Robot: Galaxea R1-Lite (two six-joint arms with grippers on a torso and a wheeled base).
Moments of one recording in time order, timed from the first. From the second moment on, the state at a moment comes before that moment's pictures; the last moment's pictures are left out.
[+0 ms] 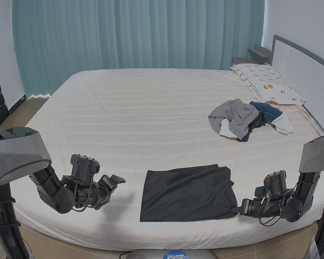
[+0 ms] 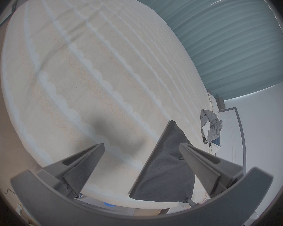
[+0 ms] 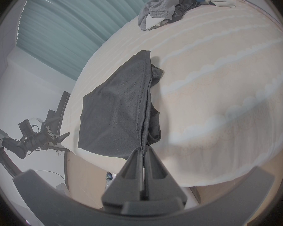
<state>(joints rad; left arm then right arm) -0.32 2.14 -0.60 -0.75 -0.09 -1.10 0.25 2.20 -0.30 -1.06 0.30 0.53</state>
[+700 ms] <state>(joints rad) -0.32 2.14 -0.60 -0.75 -0.09 -1.10 0.22 2.21 -0.27 -1.09 0.30 0.48</state>
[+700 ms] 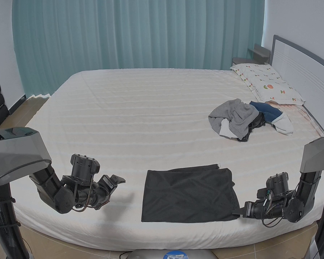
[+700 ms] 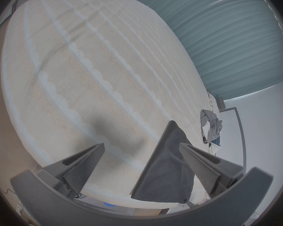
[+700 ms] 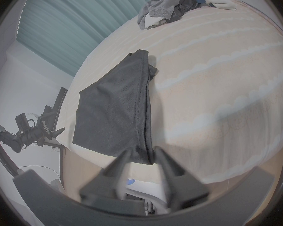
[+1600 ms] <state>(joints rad) -0.38 2.12 -0.62 -0.74 -0.09 -1.11 0.12 2.27 -0.28 -1.36 0.32 0.87</state>
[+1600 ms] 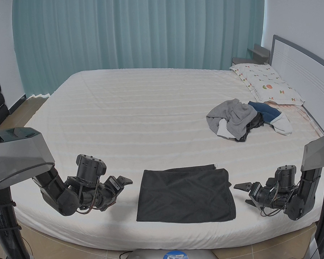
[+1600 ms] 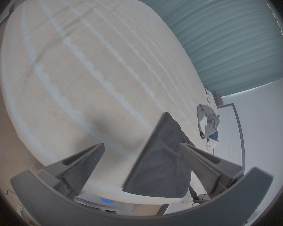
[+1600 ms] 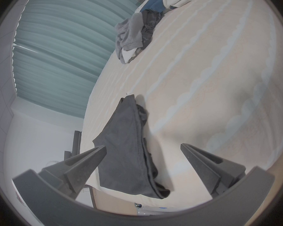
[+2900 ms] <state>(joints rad) -0.32 2.43 -1.03 -0.75 -0.03 -0.79 0.20 2.38 -0.19 -1.55 0.30 0.86</state>
